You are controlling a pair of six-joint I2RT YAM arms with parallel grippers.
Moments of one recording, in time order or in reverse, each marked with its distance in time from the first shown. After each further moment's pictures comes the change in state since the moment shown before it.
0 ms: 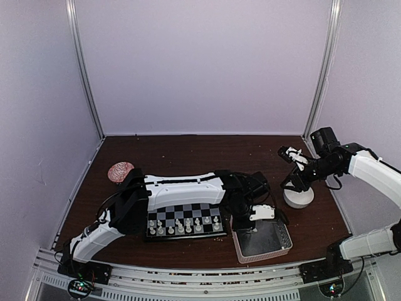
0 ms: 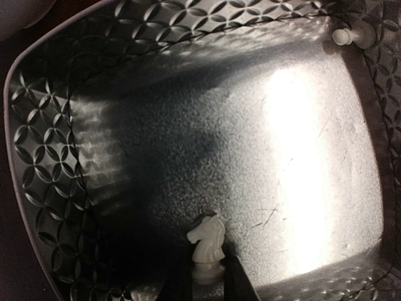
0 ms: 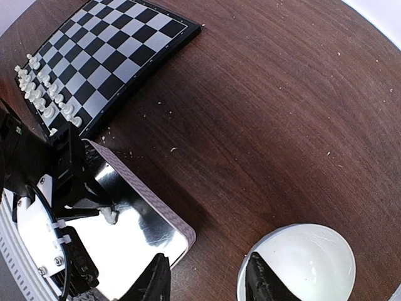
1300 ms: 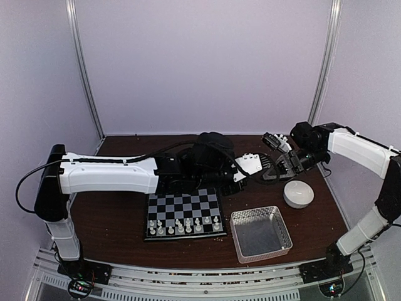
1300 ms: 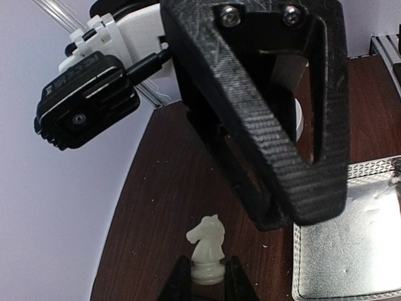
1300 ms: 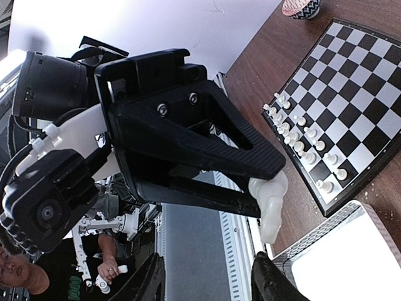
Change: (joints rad) left arm 0.002 -0.674 -0.706 0.782 -0.361 0.036; right arm 0.074 0.304 0.287 -0.379 -0.911 0.082
